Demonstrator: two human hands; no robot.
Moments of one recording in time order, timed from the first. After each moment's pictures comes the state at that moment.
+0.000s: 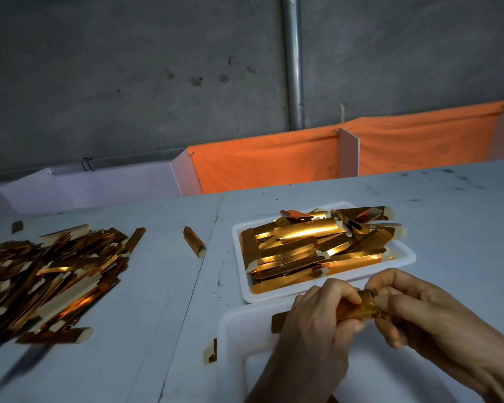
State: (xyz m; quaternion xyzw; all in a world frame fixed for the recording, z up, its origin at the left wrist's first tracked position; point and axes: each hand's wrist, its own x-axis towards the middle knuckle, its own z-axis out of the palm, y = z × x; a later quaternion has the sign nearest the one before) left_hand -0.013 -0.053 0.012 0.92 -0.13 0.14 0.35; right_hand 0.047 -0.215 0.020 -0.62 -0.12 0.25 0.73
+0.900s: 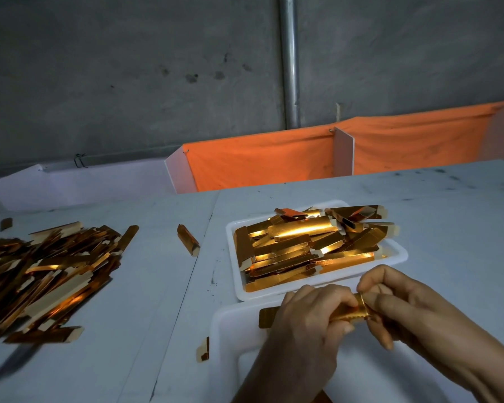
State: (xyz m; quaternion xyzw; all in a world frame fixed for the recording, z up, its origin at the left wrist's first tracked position) left_hand -0.011 -0.047 0.006 0.90 -0.21 0.20 0.31; right_hand 0.052 -0.216 0.014 -0.68 -0.19 0.21 0.68
